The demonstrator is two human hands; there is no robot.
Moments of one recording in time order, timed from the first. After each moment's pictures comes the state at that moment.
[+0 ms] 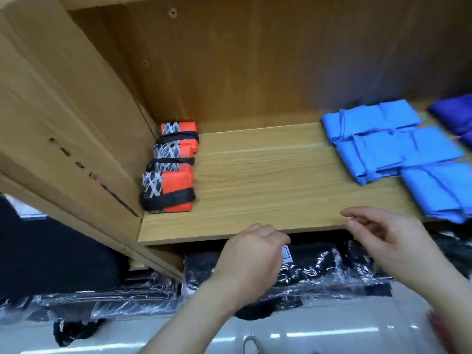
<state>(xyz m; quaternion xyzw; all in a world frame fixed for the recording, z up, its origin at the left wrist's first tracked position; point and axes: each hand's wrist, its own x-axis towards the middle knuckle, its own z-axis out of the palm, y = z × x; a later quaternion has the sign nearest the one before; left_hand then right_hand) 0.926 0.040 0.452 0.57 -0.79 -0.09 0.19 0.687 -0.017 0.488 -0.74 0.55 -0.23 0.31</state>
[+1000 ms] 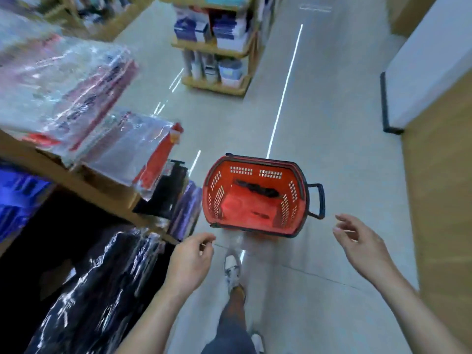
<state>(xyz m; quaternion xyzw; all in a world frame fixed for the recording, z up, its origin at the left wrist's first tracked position) 0.277 -0.010 0.297 0.37 -0.85 -0.37 -0.02 0.086 0.257 0.333 -0.06 0.91 -0.36 0.20</state>
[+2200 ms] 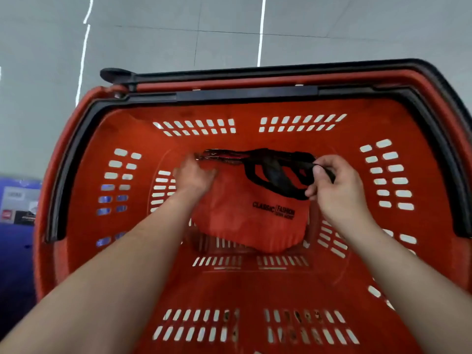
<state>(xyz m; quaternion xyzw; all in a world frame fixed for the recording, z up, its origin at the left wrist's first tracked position) -0.142 -0.187 -0.321 0.45 -0.81 -0.32 -0.21 -0.199 0.055 -0.242 0.06 0.87 -0.44 0.23</state>
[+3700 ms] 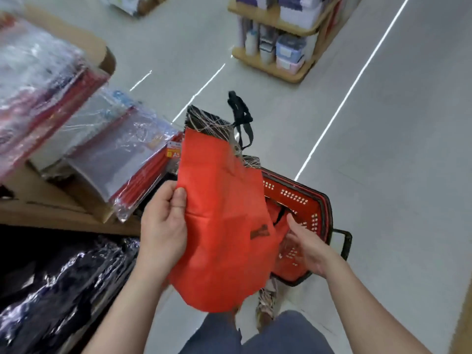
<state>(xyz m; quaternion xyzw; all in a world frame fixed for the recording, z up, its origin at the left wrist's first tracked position) 0.077 -0.066 0.362 0.48 -0.73 -0.40 0.27 -0.118 0.097 0.232 0.05 0.64 -0.39 0.65</state>
